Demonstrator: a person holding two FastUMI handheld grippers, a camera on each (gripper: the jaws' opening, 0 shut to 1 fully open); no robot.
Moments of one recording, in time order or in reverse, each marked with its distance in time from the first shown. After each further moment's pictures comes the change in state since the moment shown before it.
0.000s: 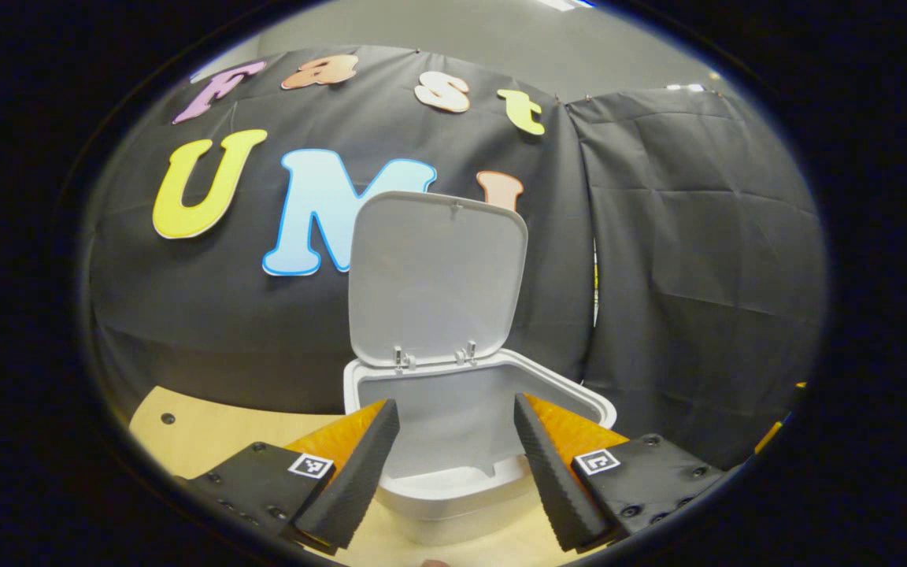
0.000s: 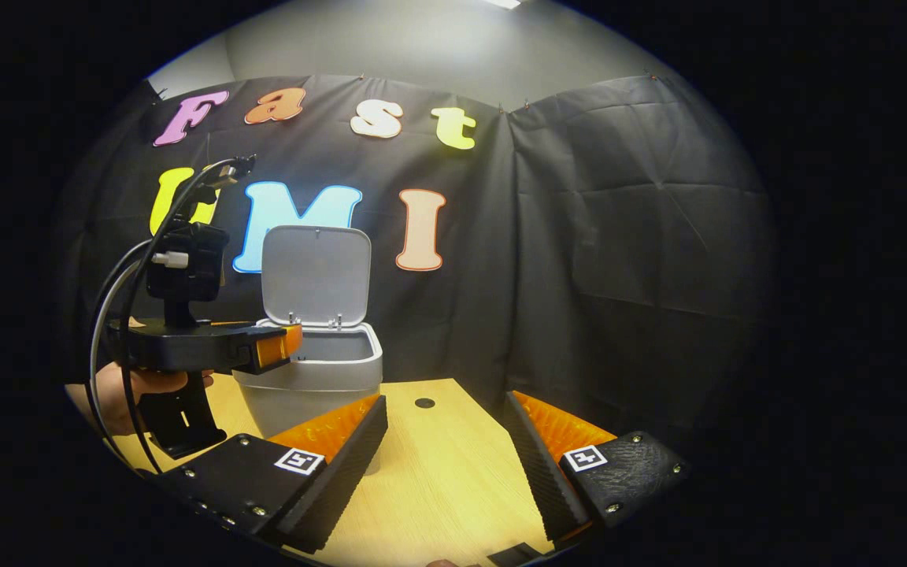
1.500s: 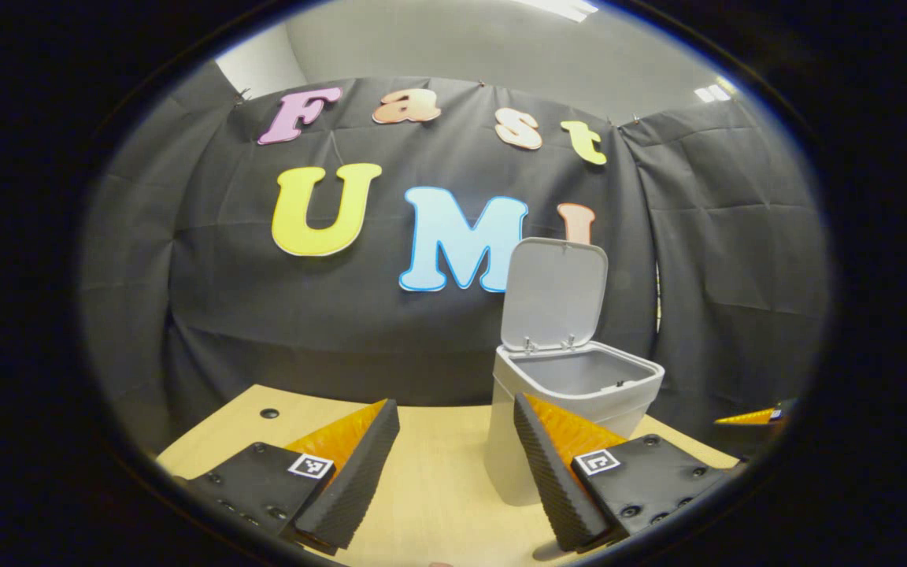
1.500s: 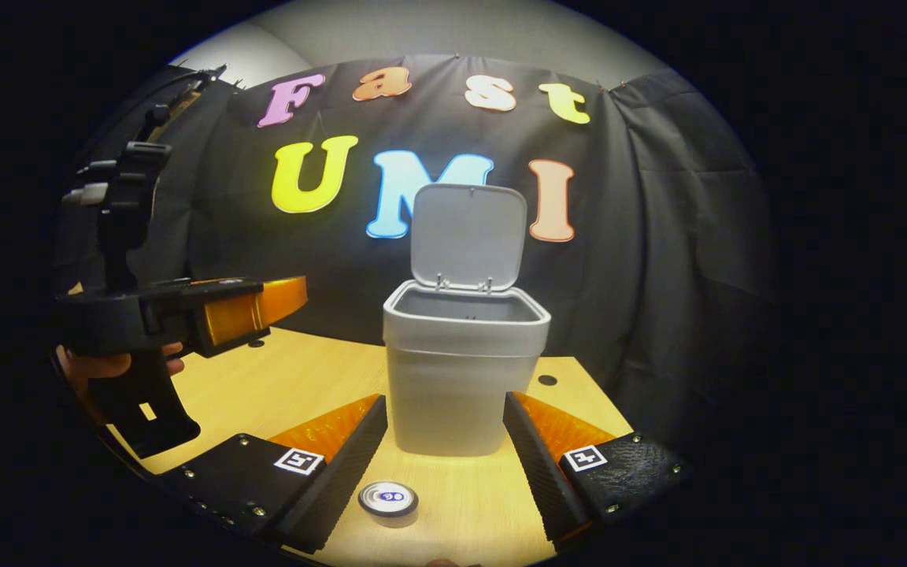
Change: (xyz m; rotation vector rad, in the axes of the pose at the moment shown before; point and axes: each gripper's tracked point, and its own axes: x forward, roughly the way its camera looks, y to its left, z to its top) left arm -0.192 0.117 -0.003 -0.006 -0.087 0.284; right arm -0.014 0.143 -0.055 -0.075 0.125 0.456
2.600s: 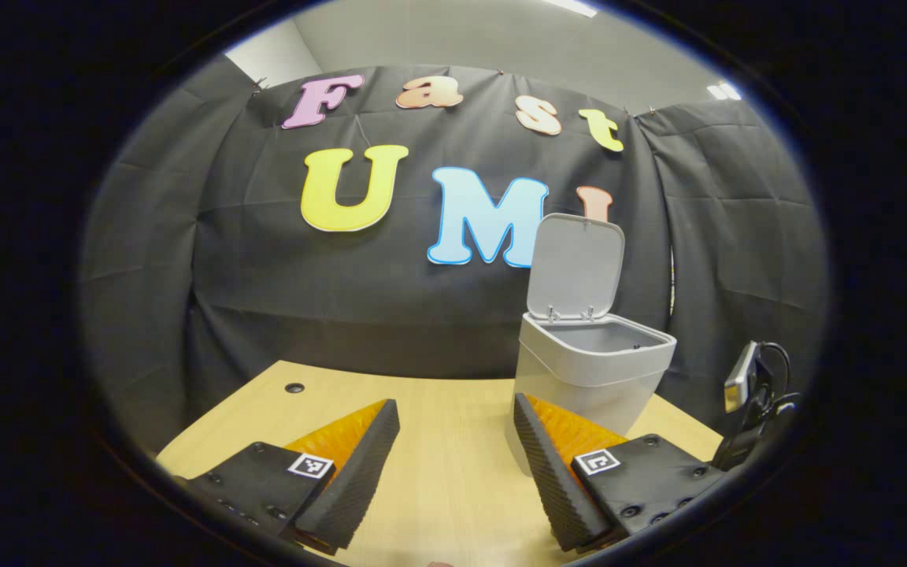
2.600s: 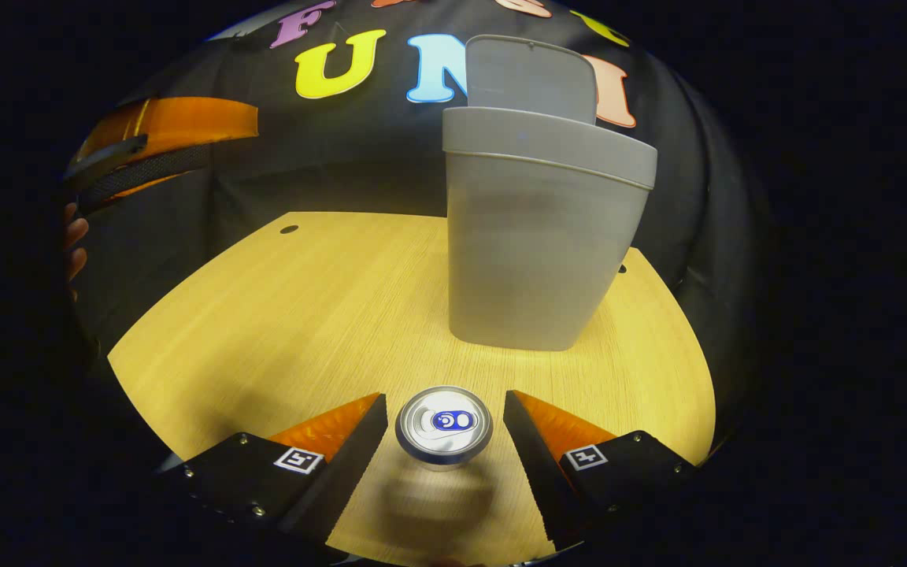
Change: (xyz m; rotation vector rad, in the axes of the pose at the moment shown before) left arm -0.041 0.030 -0.036 -0.015 0.079 0.051; right arm 0.038 0.052 -0.136 -0.013 0.437 0.144
